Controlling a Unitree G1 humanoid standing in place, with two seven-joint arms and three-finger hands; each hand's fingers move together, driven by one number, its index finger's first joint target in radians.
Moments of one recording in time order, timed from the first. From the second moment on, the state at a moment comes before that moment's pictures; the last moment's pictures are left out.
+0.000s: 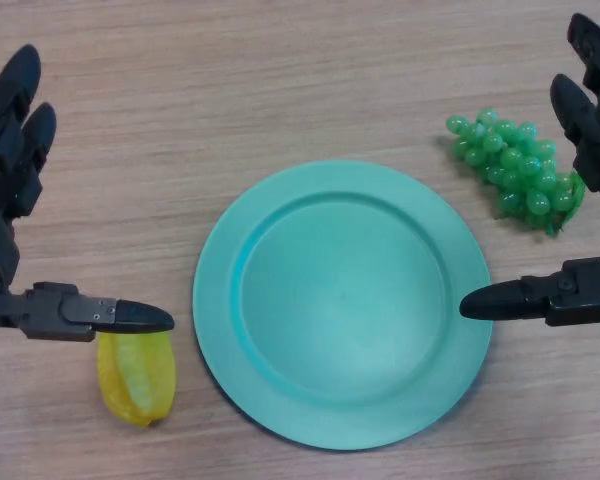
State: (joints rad) left arm 0.00 0.27 0.24 -0.57 -0.13 0.26 -0.17; right arm -0.07 -0.25 -0.09 -0.71 0.09 0.44 0.14
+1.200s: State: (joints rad) left arm 0.16 0.24 0.32 -0.15 0.19 -0.35 -0.30; right arm -0.12 -0.26 -0.06 -0.59 0.10 0.49 0.17
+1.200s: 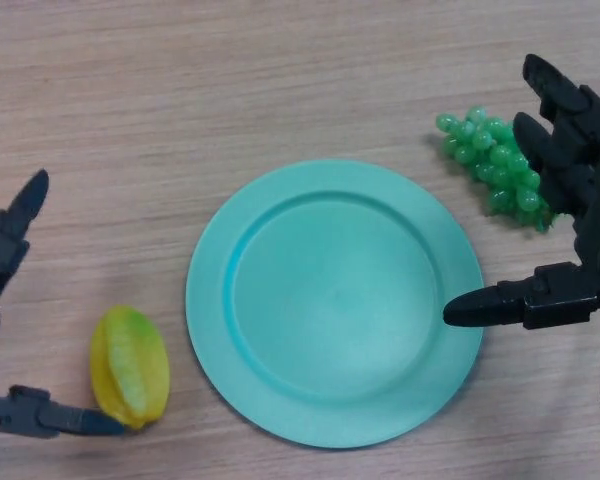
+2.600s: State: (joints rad) left arm 0.09 0.26 0.10 0.21 0.31 -0.57 -0.03; right arm -0.11 -0.26 -0.04 -0.60 0.09 0.46 0.17
